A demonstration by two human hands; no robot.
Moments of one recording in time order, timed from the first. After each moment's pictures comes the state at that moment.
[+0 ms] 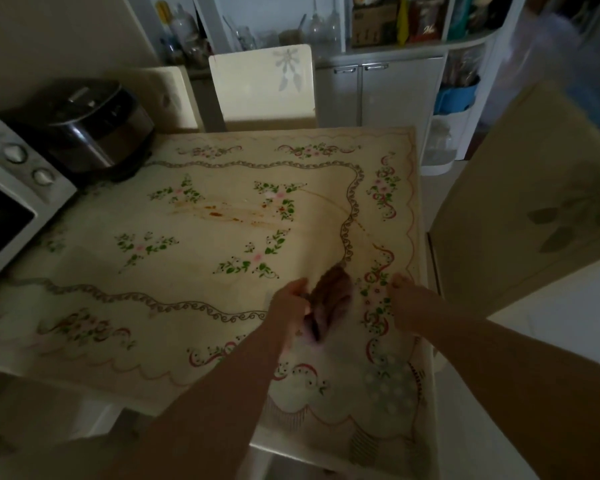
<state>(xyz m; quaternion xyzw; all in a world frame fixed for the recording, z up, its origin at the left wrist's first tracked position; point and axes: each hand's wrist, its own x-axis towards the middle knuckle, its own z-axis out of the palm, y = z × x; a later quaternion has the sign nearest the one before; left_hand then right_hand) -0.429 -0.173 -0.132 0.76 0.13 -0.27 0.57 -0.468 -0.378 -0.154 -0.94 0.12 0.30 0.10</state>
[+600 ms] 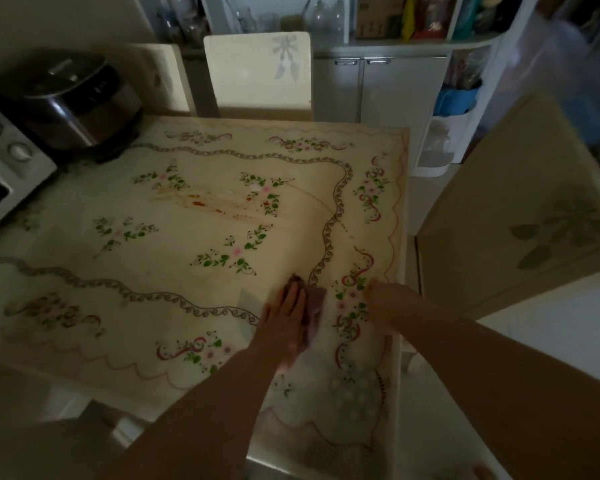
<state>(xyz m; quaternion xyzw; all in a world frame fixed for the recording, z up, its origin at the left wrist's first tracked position) -0.453 -0.195 -0.177 0.95 -0.21 -0.22 0.02 -0.457 -0.397 -0.149 -0.94 0.08 0.31 0.07</state>
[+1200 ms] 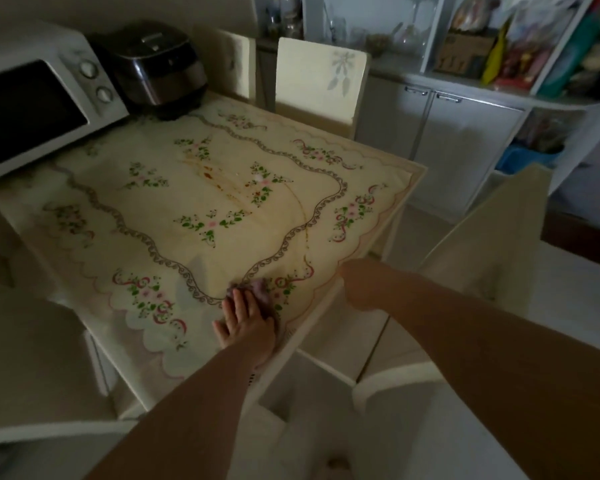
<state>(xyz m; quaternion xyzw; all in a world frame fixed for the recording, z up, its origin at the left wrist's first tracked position) -0.501 -0.350 -0.179 0.93 0.27 -0.20 0.15 -0.421 -0.530 -0.075 -0.94 -0.23 0.25 0.00</state>
